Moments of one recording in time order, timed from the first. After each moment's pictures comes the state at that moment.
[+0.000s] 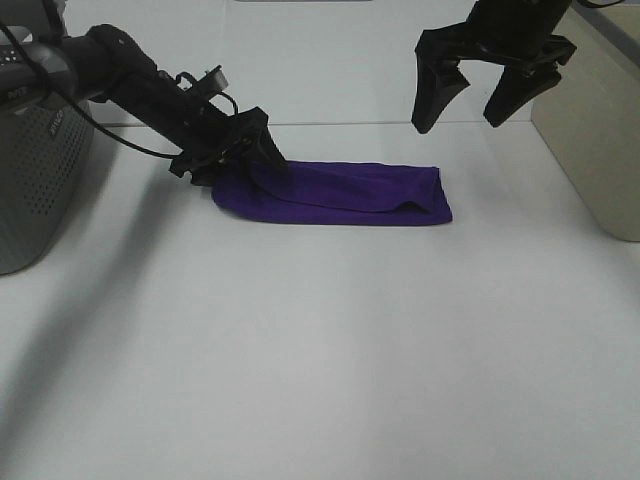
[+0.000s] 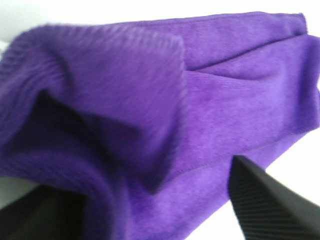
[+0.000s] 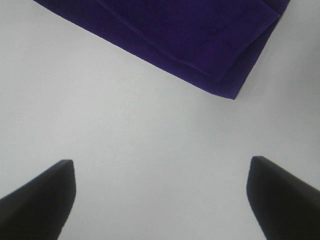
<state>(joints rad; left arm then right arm) -0.18 2.71 -2.34 -0.76 1.05 0.24 0.25 2.01 -1.81 0.25 1.22 -0.22</state>
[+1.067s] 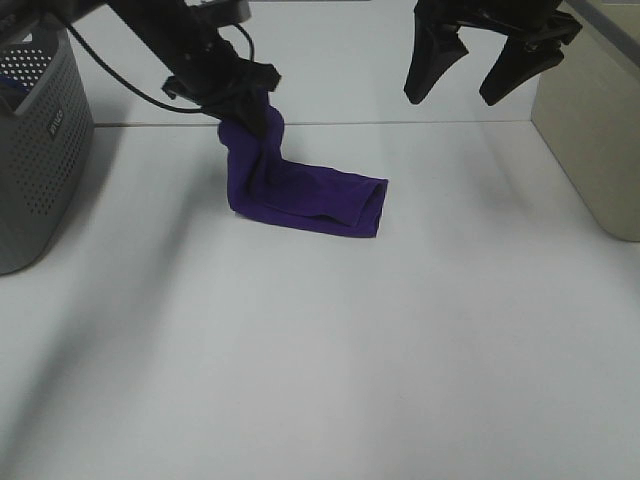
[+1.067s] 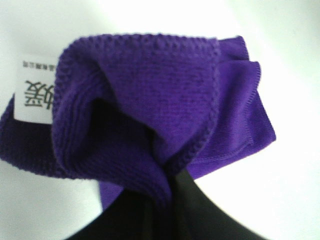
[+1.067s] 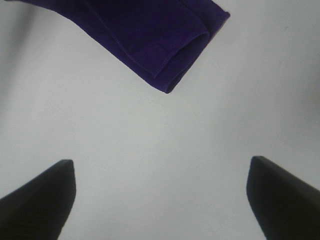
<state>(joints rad) -0.28 2.58 -2.49 -0.46 1.21 0.26 0.25 1.95 -1.81 0.31 1.22 -0.19</state>
